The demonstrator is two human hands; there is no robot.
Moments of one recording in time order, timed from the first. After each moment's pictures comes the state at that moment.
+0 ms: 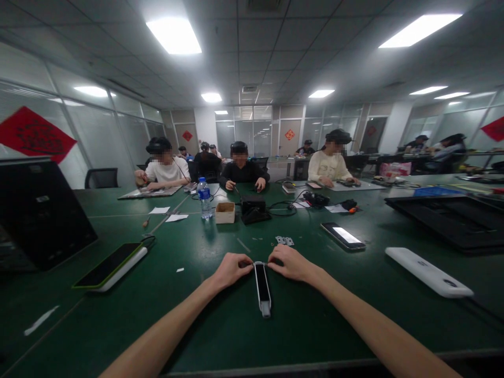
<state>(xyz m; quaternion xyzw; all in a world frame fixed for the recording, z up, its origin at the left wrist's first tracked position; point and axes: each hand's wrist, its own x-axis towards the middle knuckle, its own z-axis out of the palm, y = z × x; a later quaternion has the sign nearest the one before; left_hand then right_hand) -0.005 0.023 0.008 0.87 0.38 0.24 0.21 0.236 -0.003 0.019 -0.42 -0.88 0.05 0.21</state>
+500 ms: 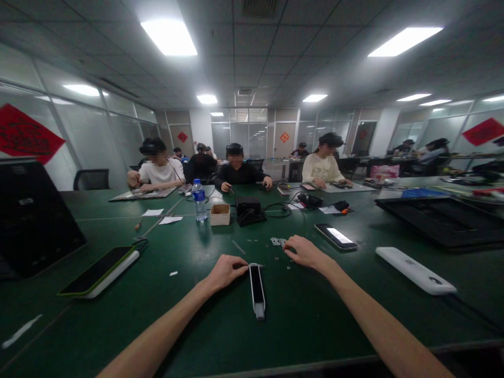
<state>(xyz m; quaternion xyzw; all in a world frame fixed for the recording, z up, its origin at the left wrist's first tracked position) -0.006 0.024 0.013 0.88 0.36 0.22 0.22 0.296 0.018 0.022 -0.53 -0.84 -0.01 0.15</state>
